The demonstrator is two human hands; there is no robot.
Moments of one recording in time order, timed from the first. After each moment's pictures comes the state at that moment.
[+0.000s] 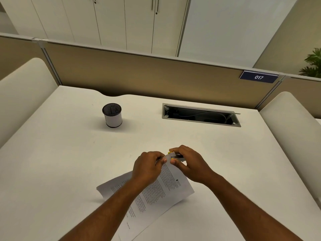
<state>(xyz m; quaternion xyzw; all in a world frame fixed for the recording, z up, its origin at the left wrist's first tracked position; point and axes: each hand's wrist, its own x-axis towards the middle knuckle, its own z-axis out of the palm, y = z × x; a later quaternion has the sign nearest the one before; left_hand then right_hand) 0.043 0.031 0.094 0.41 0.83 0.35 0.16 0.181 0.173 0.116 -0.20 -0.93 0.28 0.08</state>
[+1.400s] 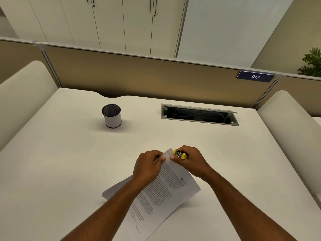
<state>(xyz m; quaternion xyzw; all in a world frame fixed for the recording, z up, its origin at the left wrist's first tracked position) 0.051 0.027 0.102 0.36 0.81 0.42 0.20 0.183 0.180 0.108 -0.29 -0.83 0.46 0.10</state>
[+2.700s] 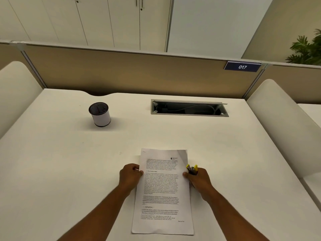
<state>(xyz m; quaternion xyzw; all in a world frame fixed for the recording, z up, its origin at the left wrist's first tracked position) 0.046 0.011 0.020 0.14 0.83 0.40 0.36 0.273 0.180 0.009 -0.56 -0.61 0.54 0.12</state>
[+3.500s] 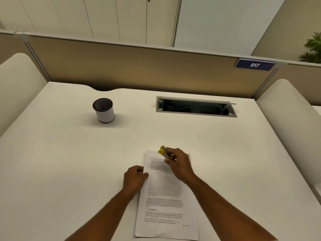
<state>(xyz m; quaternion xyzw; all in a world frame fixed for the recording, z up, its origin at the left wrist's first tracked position) 0.051 0.010 0.004 0.14 0.83 0.41 0.35 0.174 0.166 0.038 -0.39 -0.80 0.44 0.12</state>
